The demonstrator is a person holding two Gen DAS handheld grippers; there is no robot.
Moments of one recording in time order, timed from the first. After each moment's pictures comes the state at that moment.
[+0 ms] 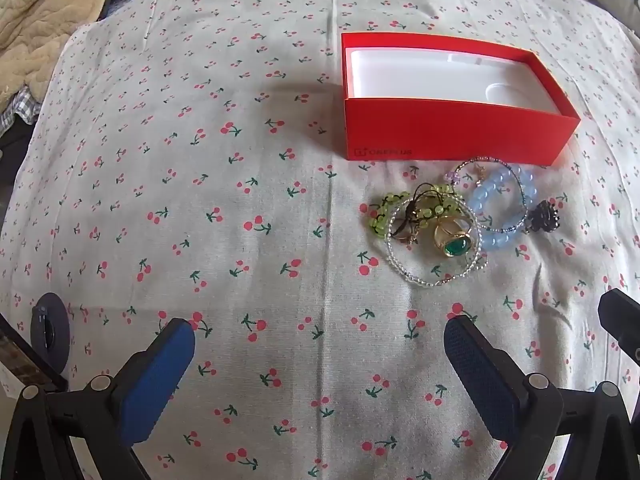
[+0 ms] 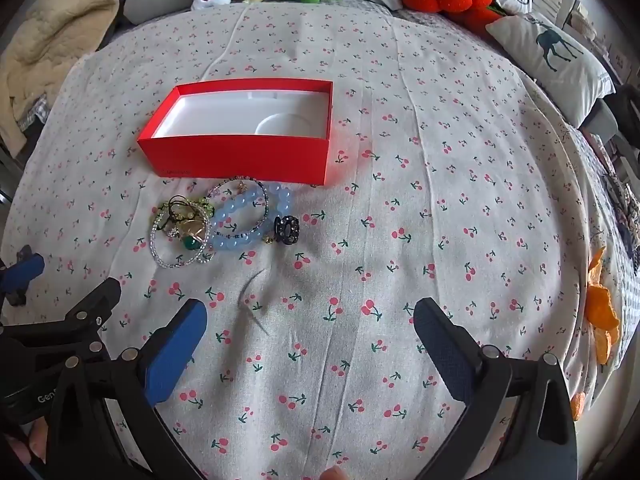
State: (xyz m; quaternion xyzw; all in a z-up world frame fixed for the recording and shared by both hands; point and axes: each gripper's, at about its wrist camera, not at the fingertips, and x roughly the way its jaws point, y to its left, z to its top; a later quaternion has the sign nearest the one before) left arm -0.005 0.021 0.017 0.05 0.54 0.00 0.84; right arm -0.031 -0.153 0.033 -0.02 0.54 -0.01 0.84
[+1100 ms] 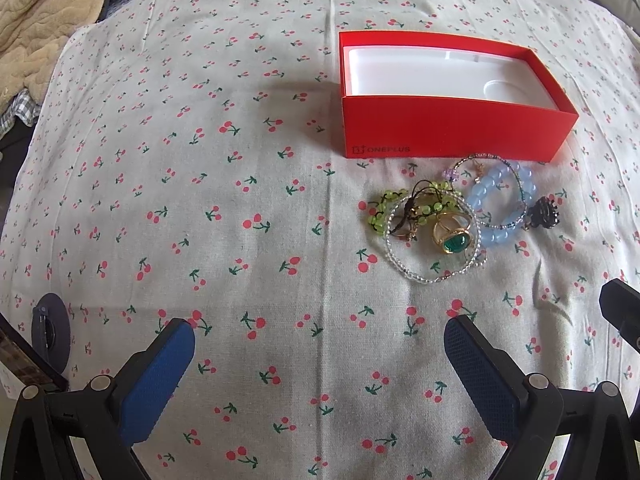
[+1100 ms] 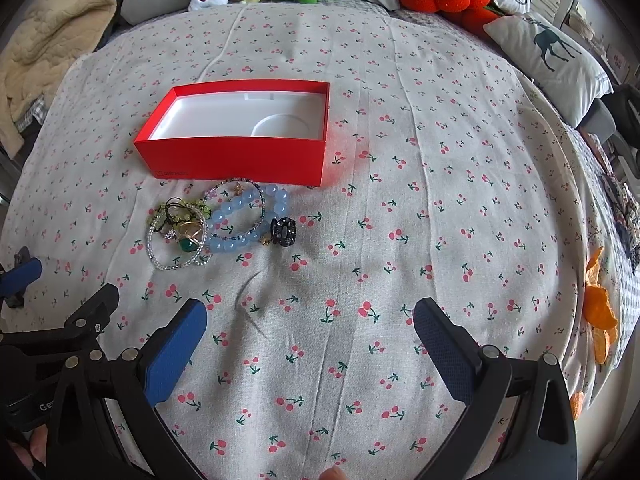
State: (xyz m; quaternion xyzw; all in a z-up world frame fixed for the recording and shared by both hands) left arm -0.007 0.019 0.014 0.06 0.53 0.00 0.84; right arm -0.030 -0.153 0.033 -0.03 0.54 -0.02 0.84
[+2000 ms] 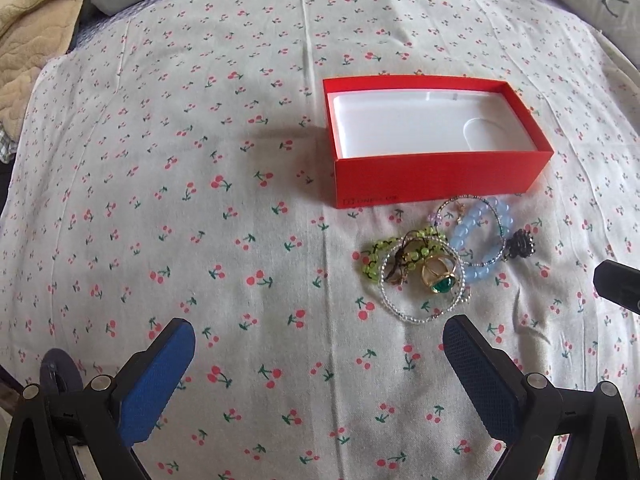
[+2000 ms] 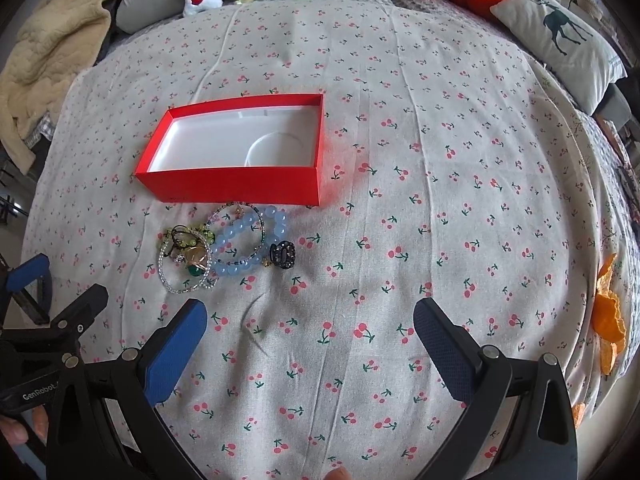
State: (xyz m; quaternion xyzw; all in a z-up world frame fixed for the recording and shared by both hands) left arm 0.021 0.030 0.045 0.07 0.53 -0.06 0.84; right arm 0.000 -0.174 0.050 0.02 0.57 0.02 0.82
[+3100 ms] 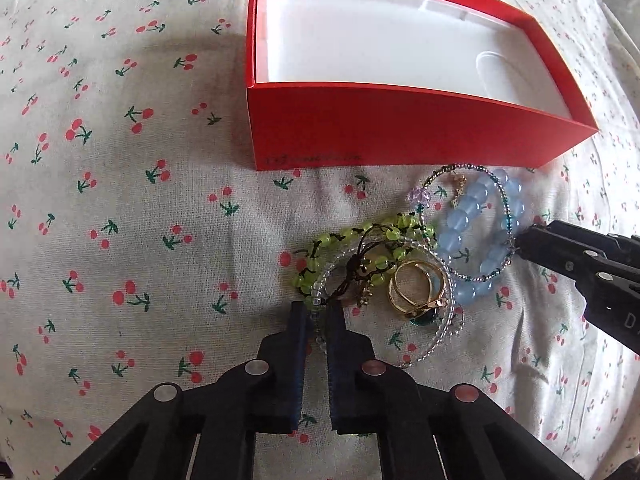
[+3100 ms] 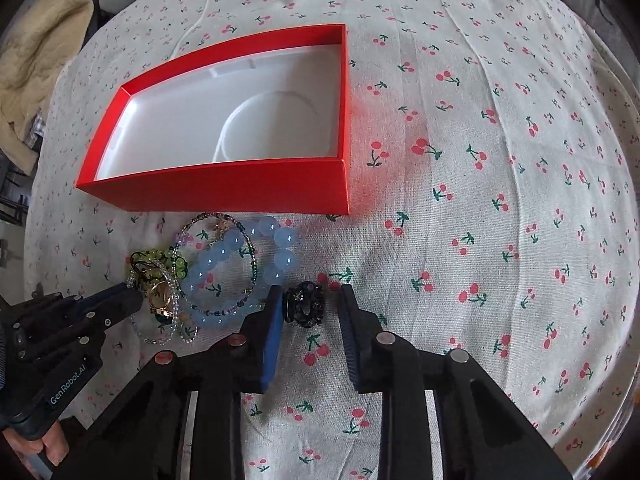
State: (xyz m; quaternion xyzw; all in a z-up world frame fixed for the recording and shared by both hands) left arm 0.074 -0.004 -0.038 0.00 0.63 -0.13 0.77; right arm 0.066 -0.166 -0.024 0.07 0.58 0.06 0.81
